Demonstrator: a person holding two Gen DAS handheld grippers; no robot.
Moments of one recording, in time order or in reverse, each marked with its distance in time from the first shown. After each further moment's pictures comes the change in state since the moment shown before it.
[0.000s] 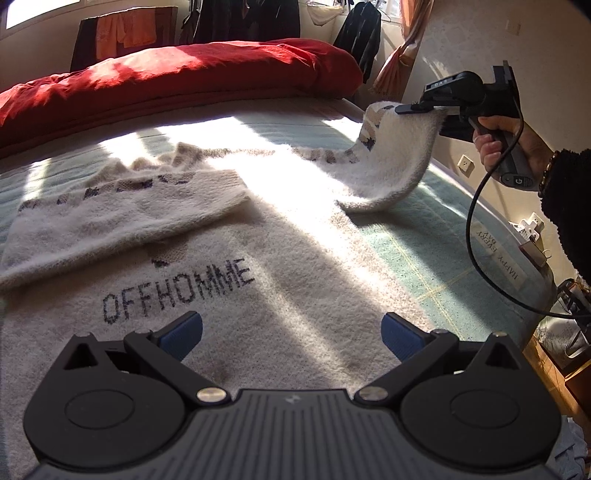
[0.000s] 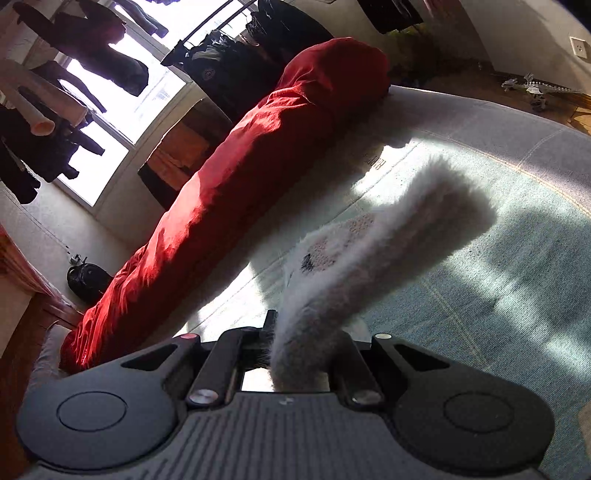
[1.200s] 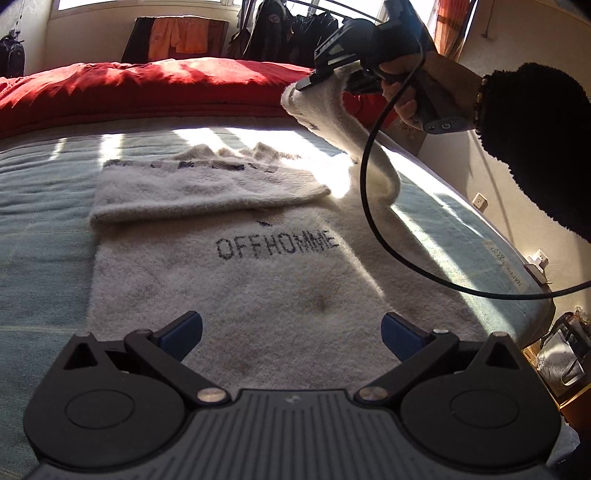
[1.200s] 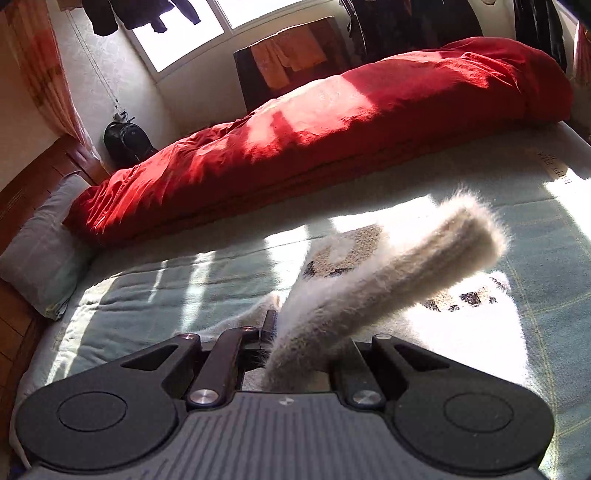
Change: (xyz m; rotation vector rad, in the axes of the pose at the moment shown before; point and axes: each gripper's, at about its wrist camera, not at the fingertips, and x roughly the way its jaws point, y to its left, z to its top) left arm -0.081 0.087 -0.075 -0.124 -0.095 0.017; right arm 0.110 0.271 -0.133 -0.447 0.217 -0.011
